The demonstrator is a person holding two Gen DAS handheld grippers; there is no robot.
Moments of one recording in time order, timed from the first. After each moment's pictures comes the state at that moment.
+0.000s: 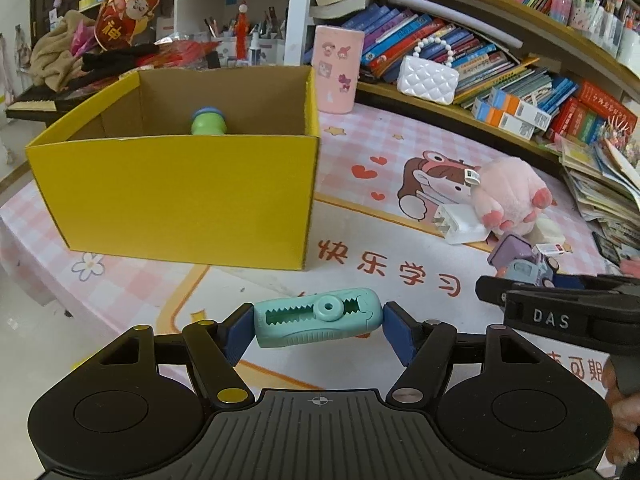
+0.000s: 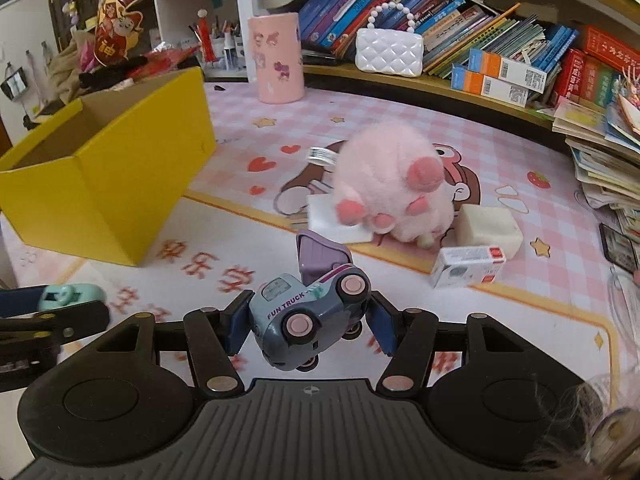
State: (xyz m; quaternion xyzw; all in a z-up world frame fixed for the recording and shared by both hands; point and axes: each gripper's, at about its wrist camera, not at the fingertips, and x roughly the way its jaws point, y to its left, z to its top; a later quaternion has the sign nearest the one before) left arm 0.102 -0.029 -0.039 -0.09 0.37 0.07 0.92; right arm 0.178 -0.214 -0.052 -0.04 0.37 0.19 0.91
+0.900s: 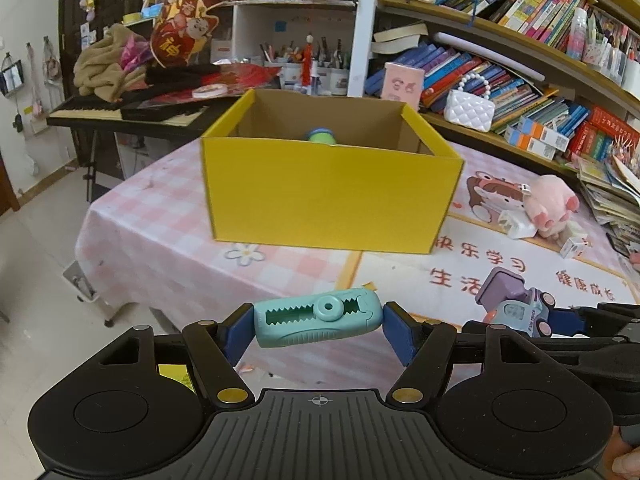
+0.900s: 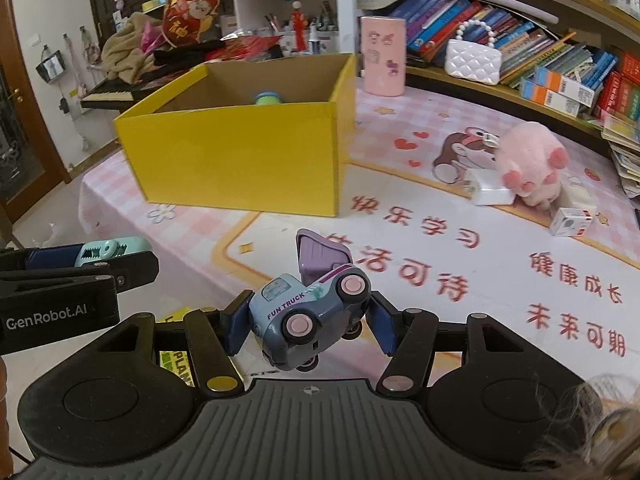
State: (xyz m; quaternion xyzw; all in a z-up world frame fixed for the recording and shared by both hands) left arm 0.002 0.078 -0.019 -0.08 0.34 0.09 0.93; right arm 0.053 -0.086 -0.035 -0.05 0.37 0.22 0.90
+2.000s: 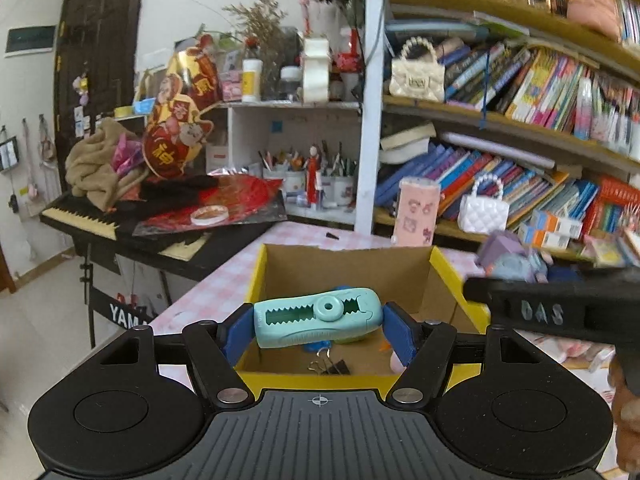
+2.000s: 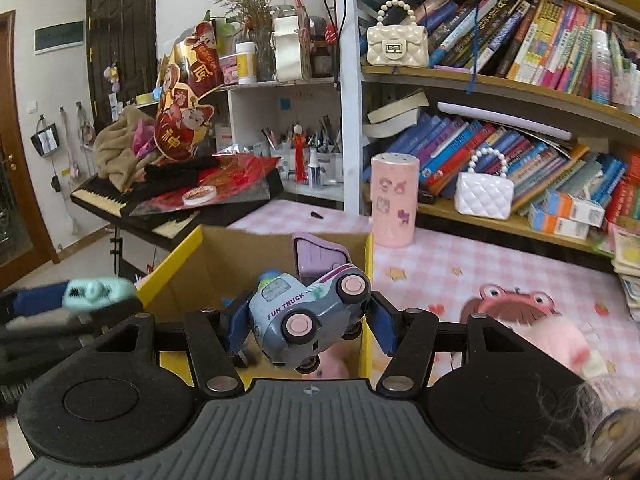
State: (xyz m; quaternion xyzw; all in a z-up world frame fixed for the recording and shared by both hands) left arm 0.100 0.131 0.050 -0.03 0.22 0.09 0.97; right arm 0.158 -0.021 0.057 -0.02 0.24 0.21 0.95
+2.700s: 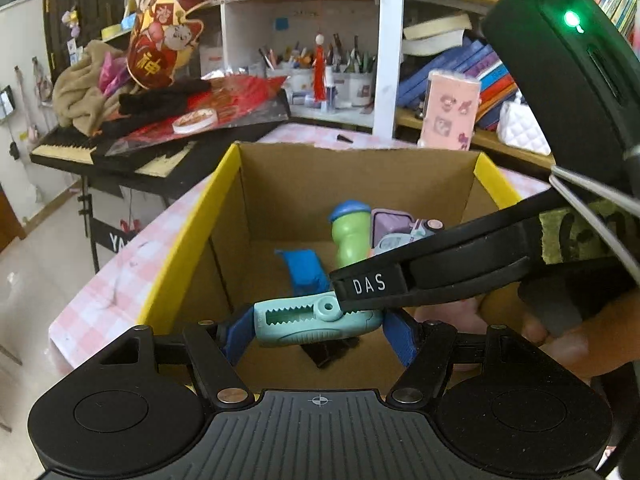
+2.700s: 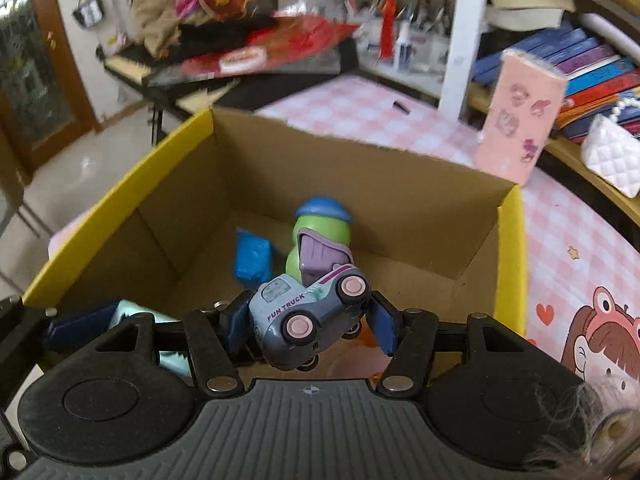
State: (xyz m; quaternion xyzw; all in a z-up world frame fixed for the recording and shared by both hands) left arm 0.187 0.126 -0.011 -0.04 0.36 0.12 0.92; right arm 0.290 0.075 -0.016 -0.13 0.42 0.31 0.84
